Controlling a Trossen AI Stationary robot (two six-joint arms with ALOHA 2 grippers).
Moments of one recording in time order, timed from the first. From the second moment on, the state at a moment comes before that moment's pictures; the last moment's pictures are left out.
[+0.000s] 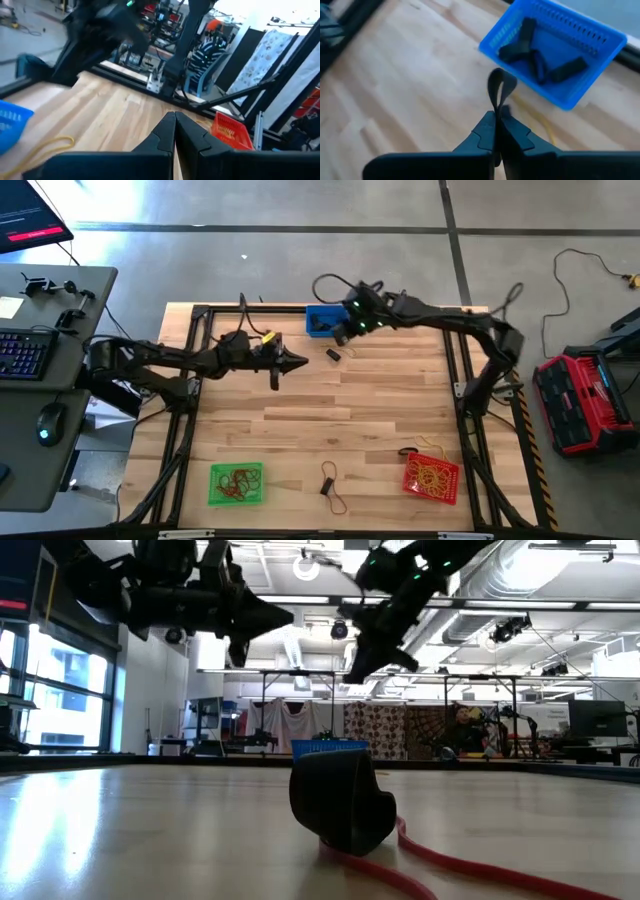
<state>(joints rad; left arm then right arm) 0.29 1.33 0.49 0.80 0.26 -0.36 -0.45 1.72 1.41 -0.58 -0.05 0.46</state>
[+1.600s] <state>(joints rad) 0.33 1.19 0.49 0.62 0.17 -0.27 -0.63 2.18 1.72 -0.68 -0.14 0.42</state>
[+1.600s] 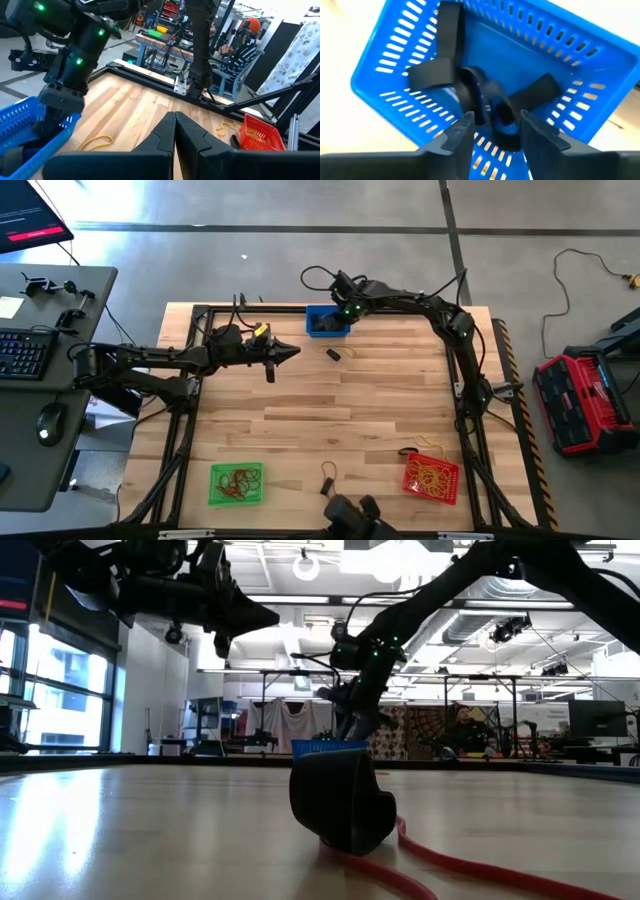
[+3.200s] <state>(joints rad) 0.41 1.09 0.49 0.49 0.31 -0.30 -0.33 1.63 0.98 -0.22 -0.05 0.44</state>
